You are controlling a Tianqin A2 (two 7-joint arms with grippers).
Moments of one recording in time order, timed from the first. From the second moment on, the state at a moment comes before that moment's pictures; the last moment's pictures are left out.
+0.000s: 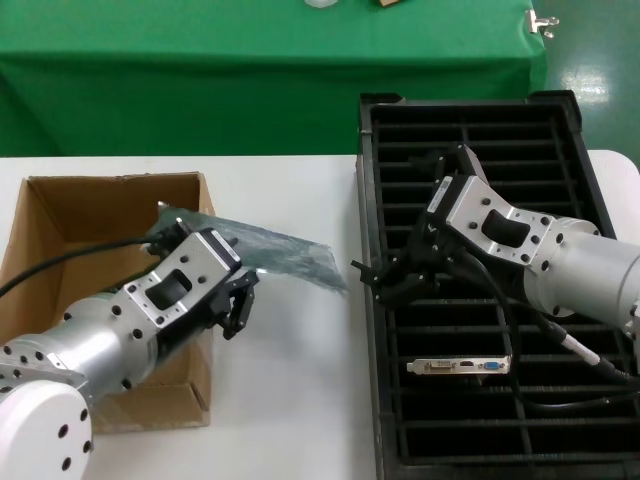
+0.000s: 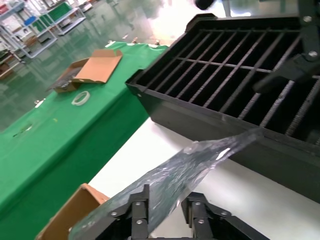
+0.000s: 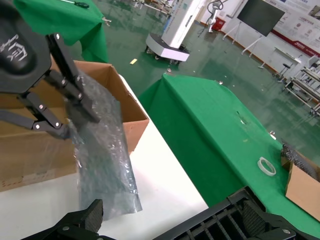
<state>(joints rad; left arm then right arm) -0.42 -0.23 1.68 -1.97 -0.40 1.13 -0.77 0.78 0.58 -2.17 1.76 0.81 -0.80 0.93</state>
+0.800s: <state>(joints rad) -0.42 -0.23 1.67 -1.97 -0.40 1.13 -0.78 0.78 0.58 -2.17 1.76 0.81 -0.80 0.93</state>
